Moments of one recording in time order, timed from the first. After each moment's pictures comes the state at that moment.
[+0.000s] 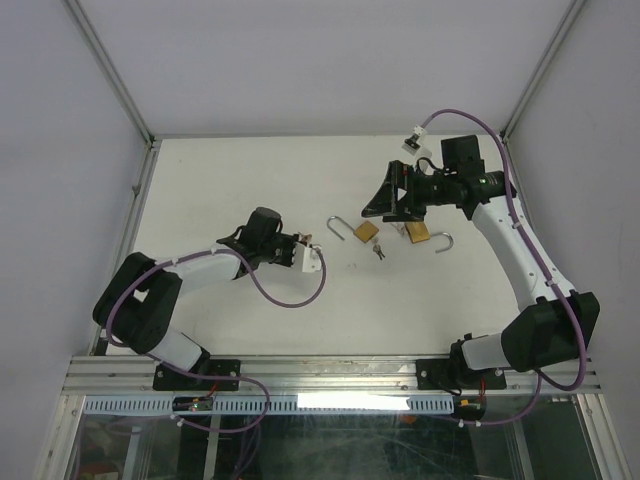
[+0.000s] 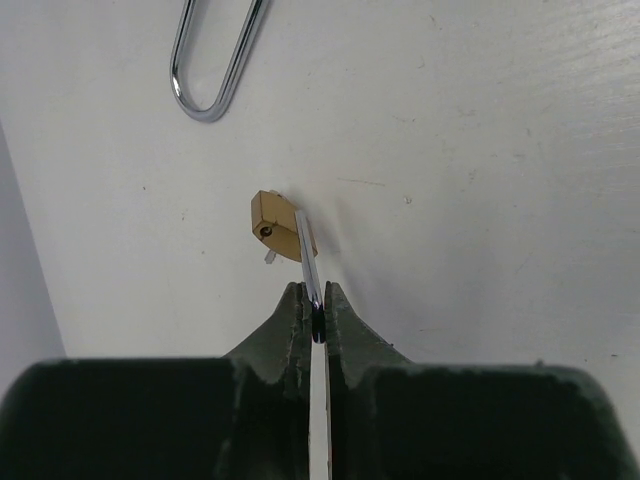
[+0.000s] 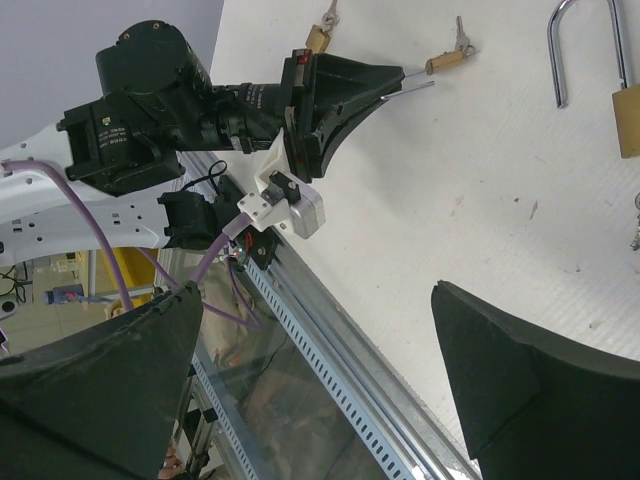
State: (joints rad) left arm -0.57 1.54 0.75 0.02 0.32 1.22; right arm 0.24 1.38 1.34 -0.81 -0.84 0.32
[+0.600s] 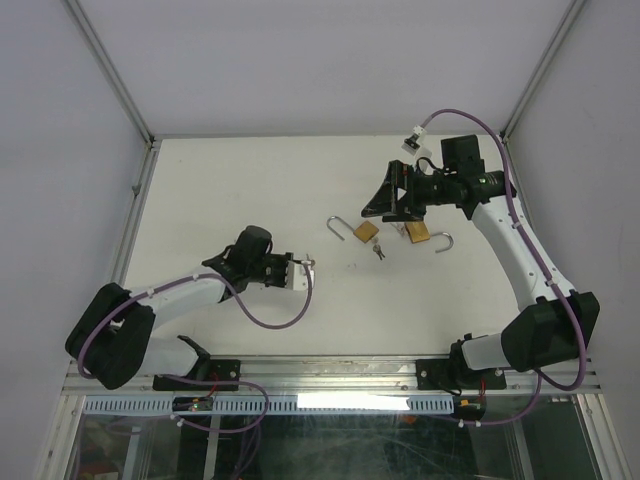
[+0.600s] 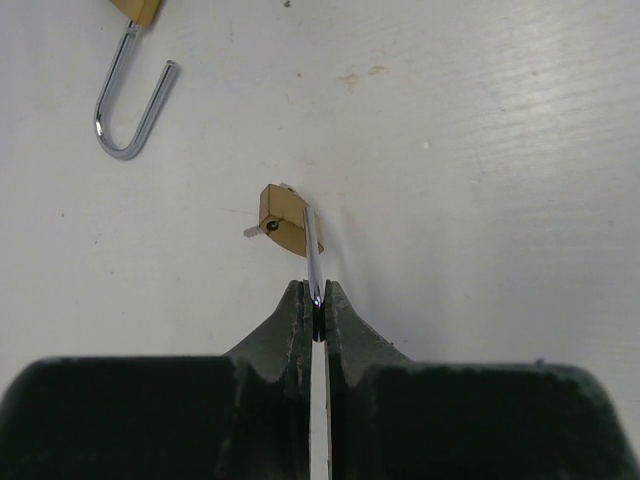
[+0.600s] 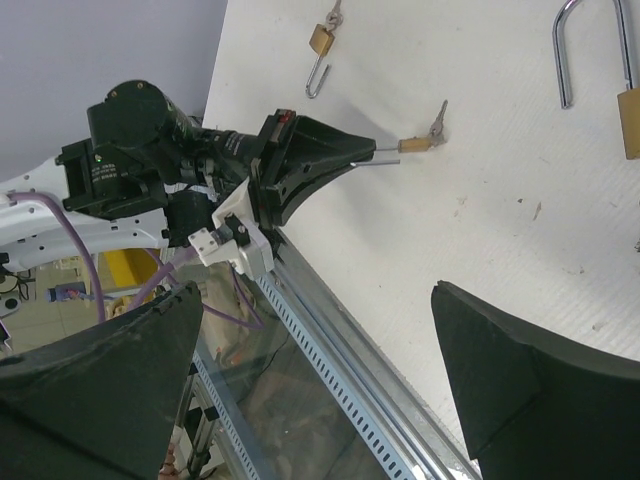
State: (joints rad) left arm -0.61 1.35 0.60 0.00 0.44 1.04; right arm 0.24 1.38 1.34 -0.81 -0.85 0.32
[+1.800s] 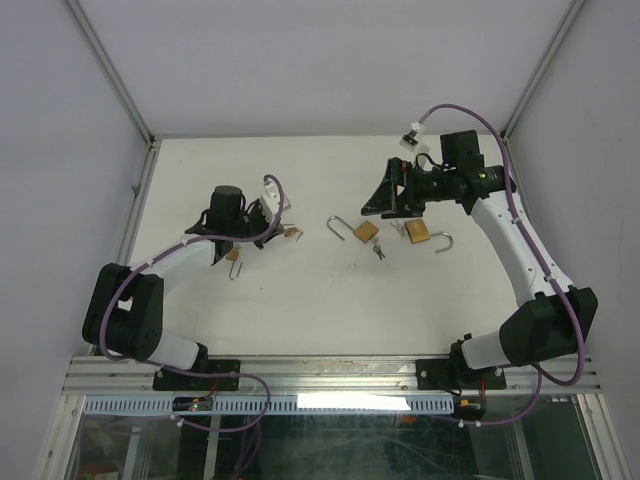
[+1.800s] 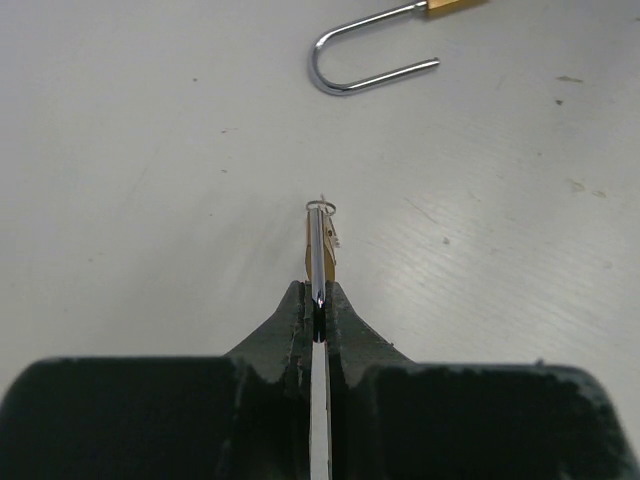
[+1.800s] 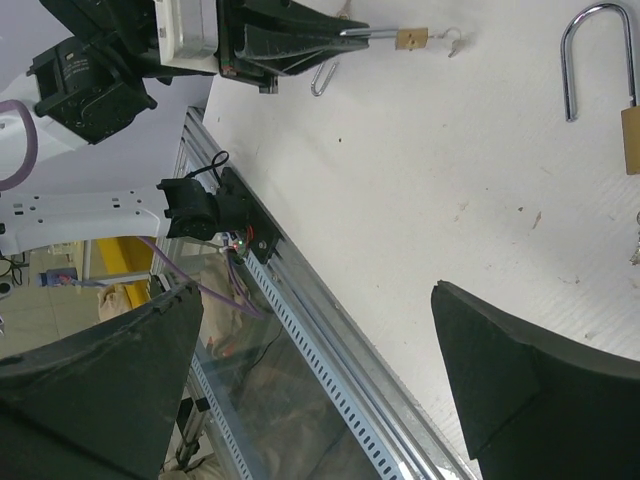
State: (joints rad) left arm -0.31 1.44 0.78 0.04 0.61 0.48; right arm 0.24 1.41 1.39 -0.84 -0.87 0.28
